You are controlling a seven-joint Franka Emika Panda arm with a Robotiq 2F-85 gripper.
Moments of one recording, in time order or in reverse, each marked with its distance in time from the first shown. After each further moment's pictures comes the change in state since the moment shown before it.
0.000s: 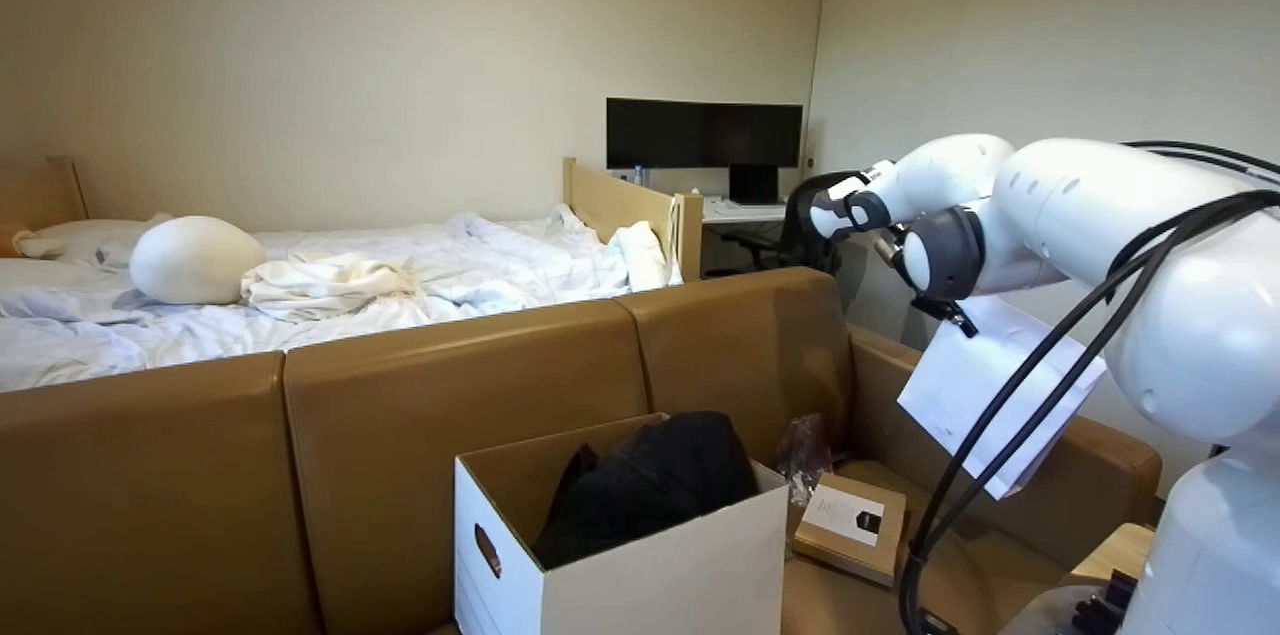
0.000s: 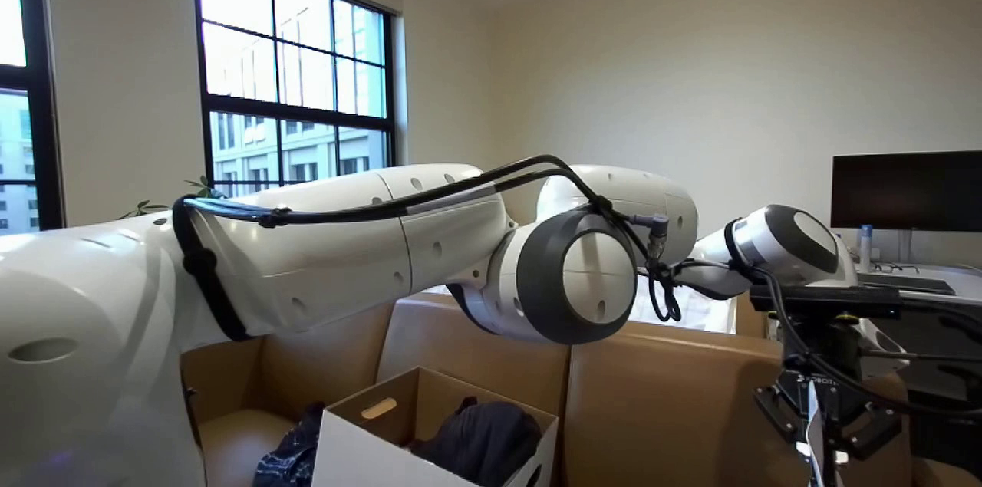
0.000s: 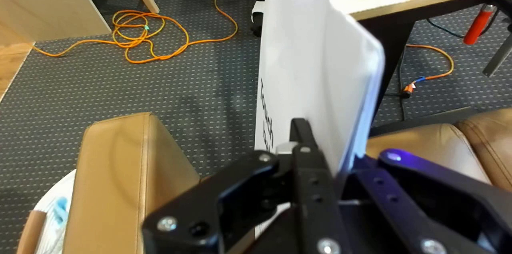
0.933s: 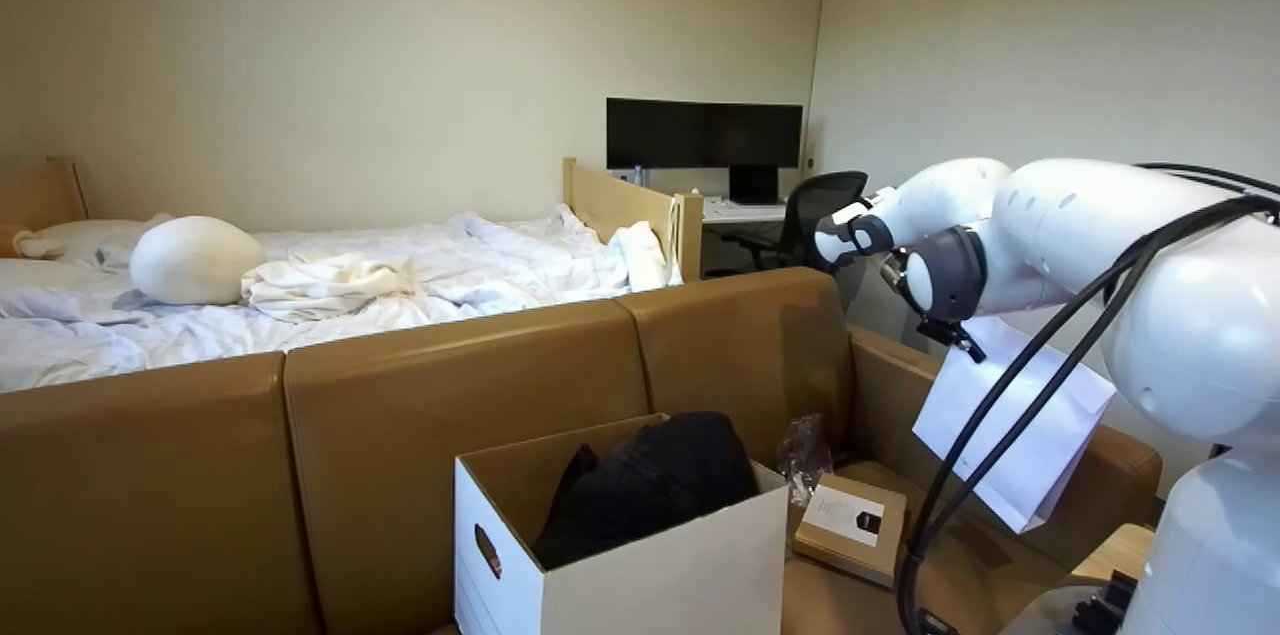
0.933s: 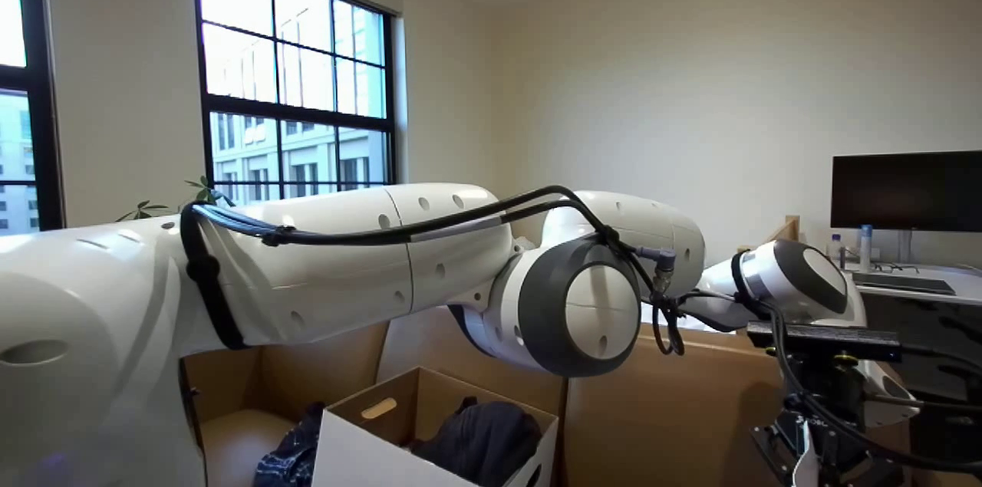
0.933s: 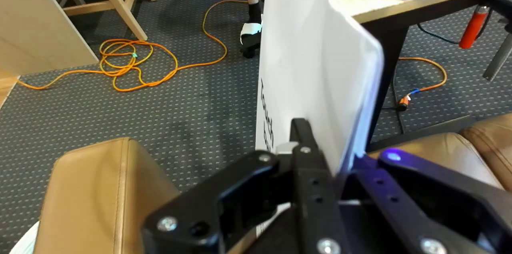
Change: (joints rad) arm -0.021 0.073 0.009 0.014 0.000 -0.032 0.067
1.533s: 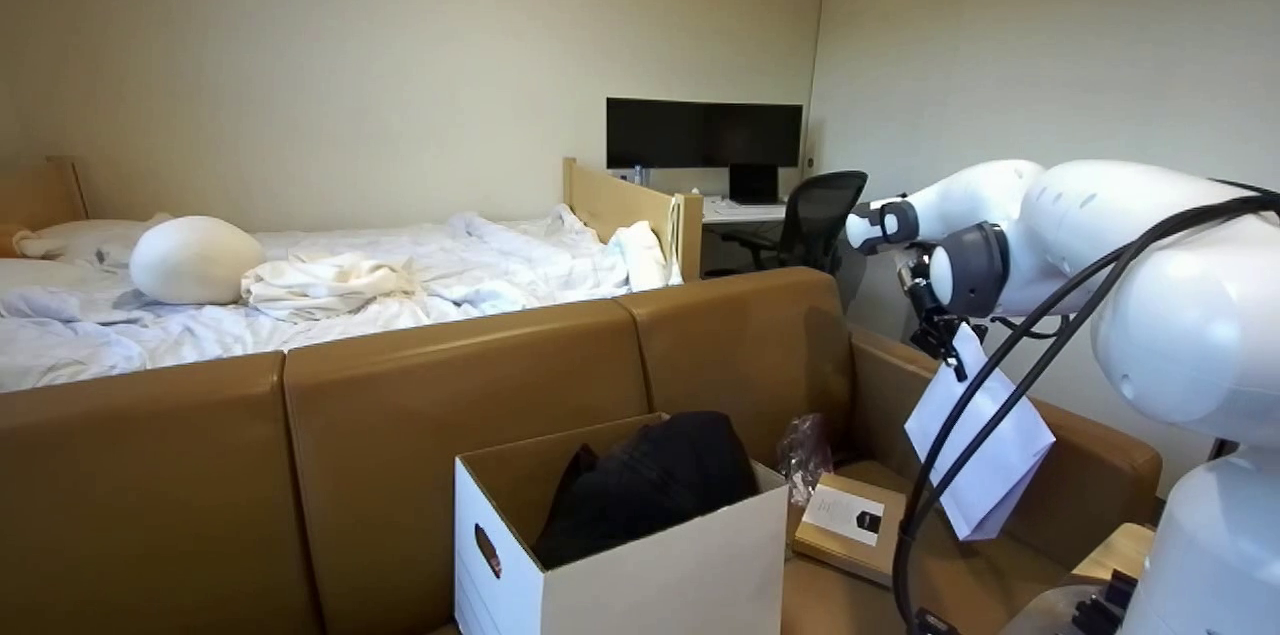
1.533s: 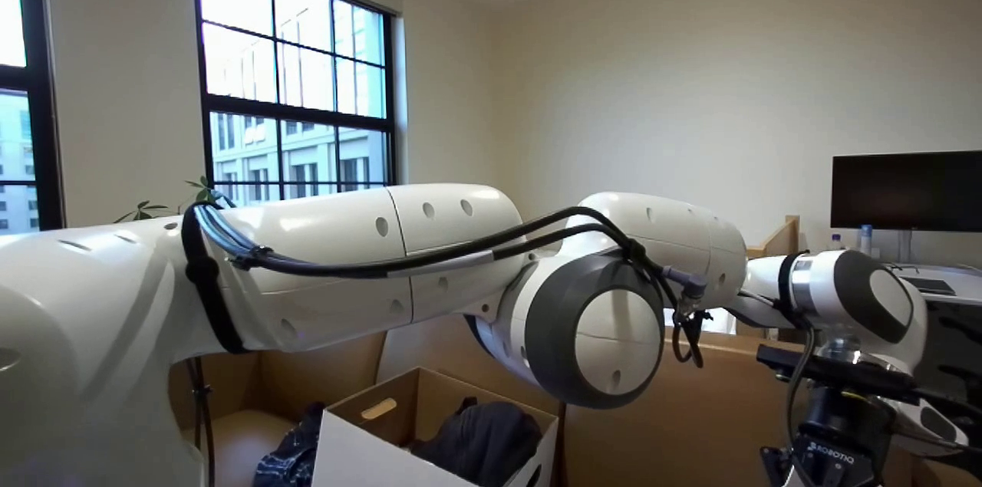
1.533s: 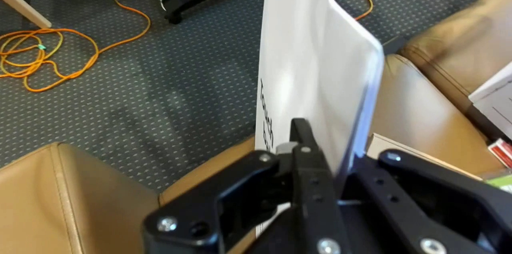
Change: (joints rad) arm -0.109 0.004 0.082 0.007 0.208 0.079 0.292
